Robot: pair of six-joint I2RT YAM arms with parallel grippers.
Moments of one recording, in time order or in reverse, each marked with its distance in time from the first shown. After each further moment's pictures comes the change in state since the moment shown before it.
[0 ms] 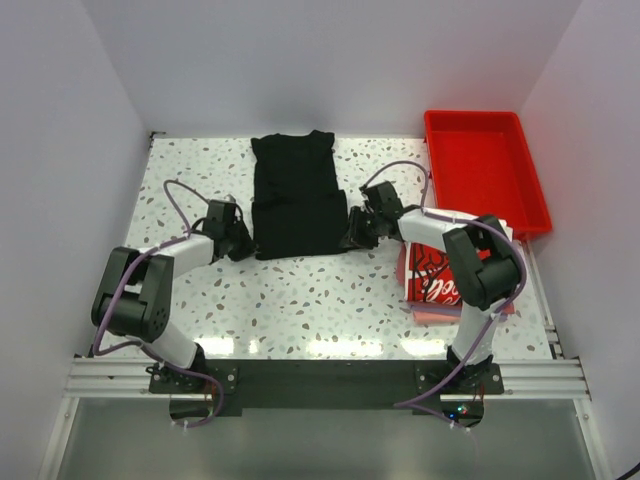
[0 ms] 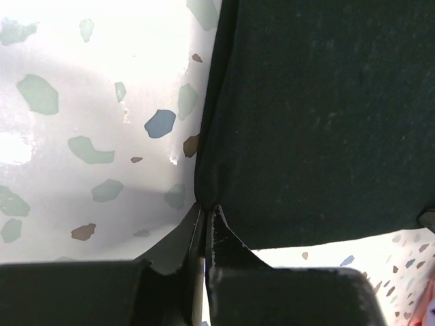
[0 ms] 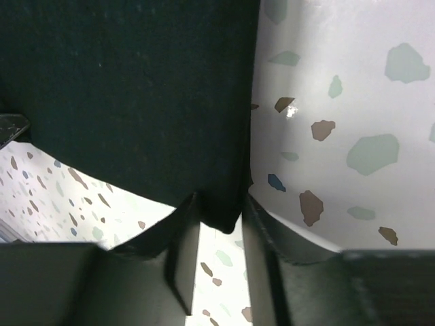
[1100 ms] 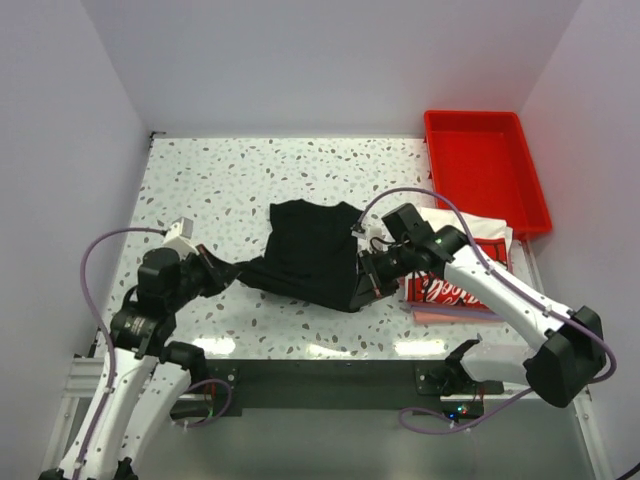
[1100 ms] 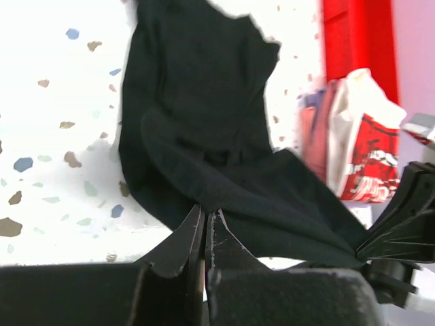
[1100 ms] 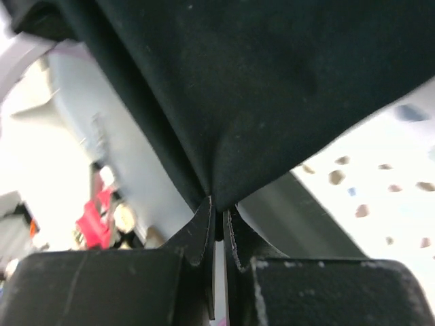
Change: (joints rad) left arm -0.024 -1.086 -0.141 -0.538 0.105 -0.024; right arm 0.185 -0.616 -0.127 -0.631 -0.346 -0.209
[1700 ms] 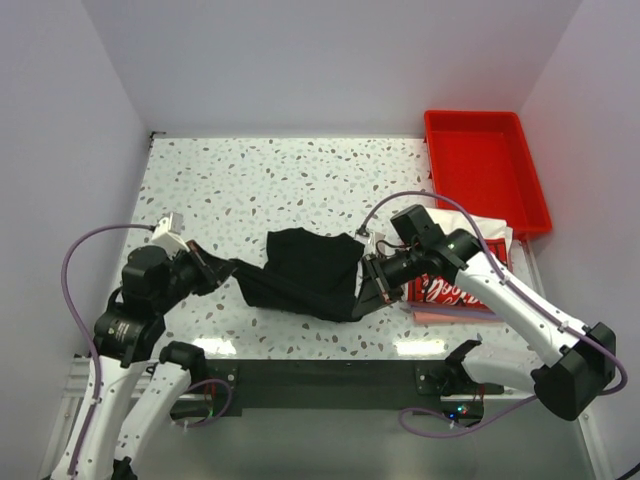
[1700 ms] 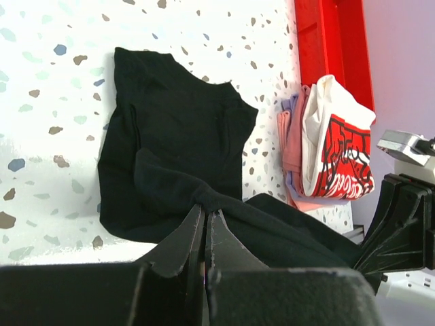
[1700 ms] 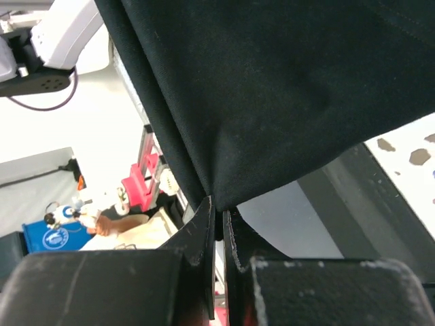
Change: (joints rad) left arm -0.006 -0.033 0.199 -0.150 0.003 -0.004; right arm 0.001 -0.108 0.026 -0.103 -0.225 0.021
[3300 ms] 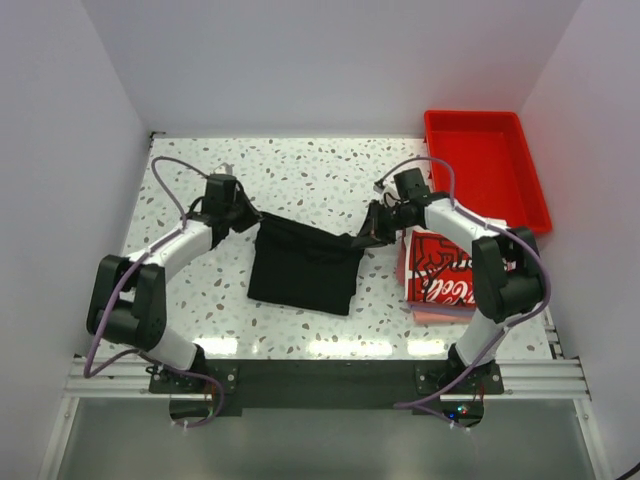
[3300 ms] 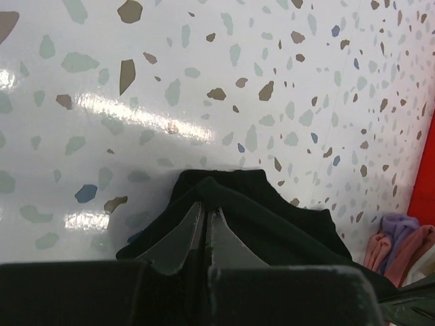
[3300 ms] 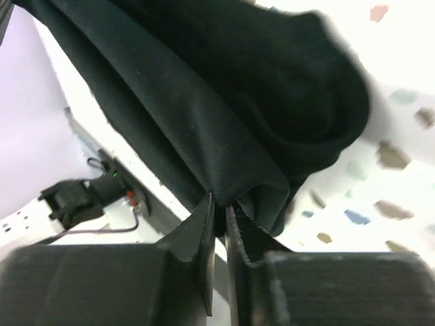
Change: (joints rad) left arm 0.000 1.042 0.103 0.680 -0.172 -0.042; right arm -0.325 0.578 0.139 0.432 0.208 0.119
